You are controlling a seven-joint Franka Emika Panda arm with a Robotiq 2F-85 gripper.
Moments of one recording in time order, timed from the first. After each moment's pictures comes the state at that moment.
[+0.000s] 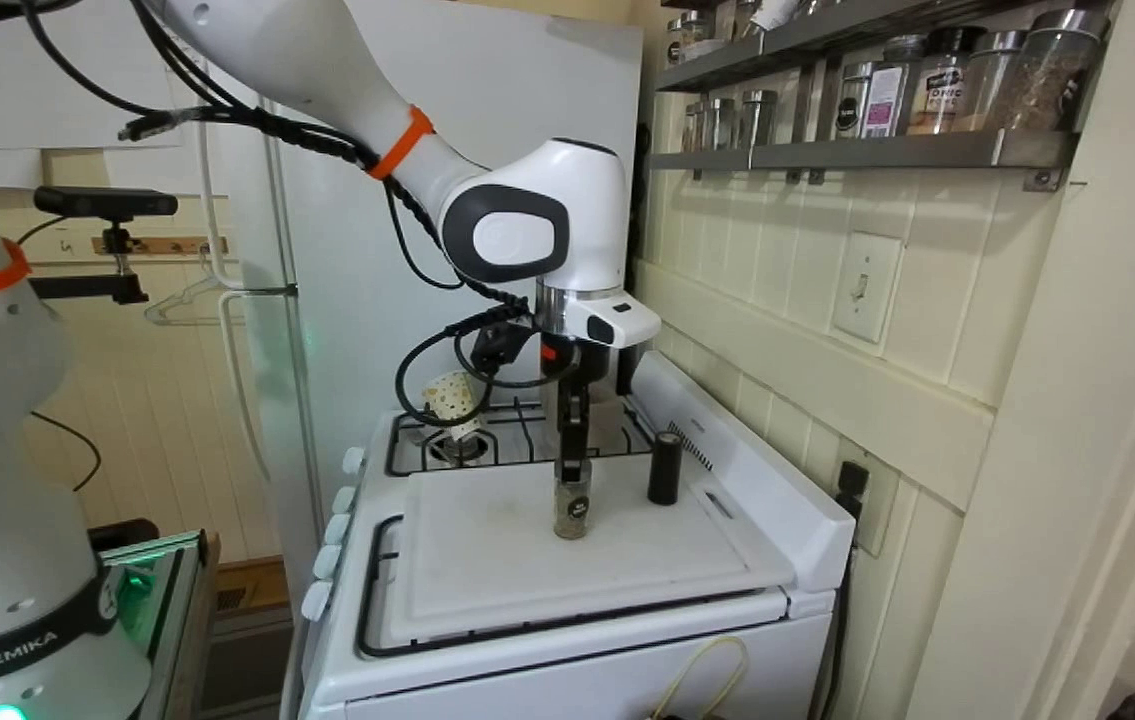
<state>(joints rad) -0.06 -0.02 -0.07 -2.33 0.05 2.34 0.25</state>
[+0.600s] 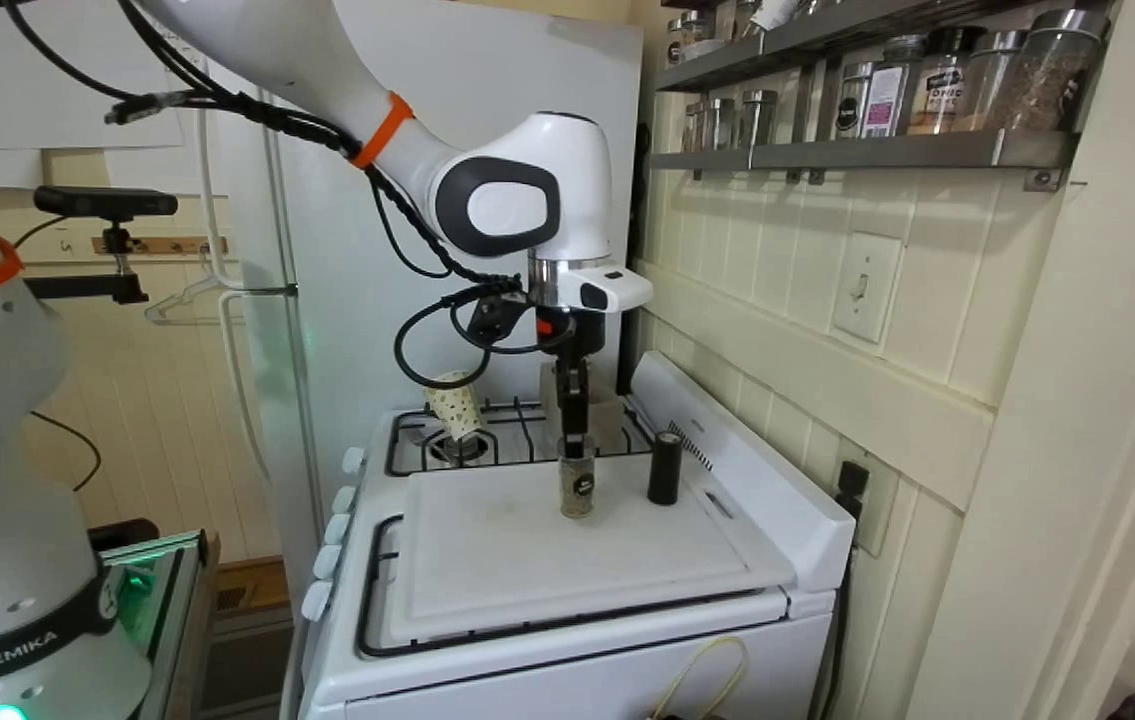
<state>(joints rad) -0.05 -0.07 -0.04 -2.33 -0.03 2.33 0.32</state>
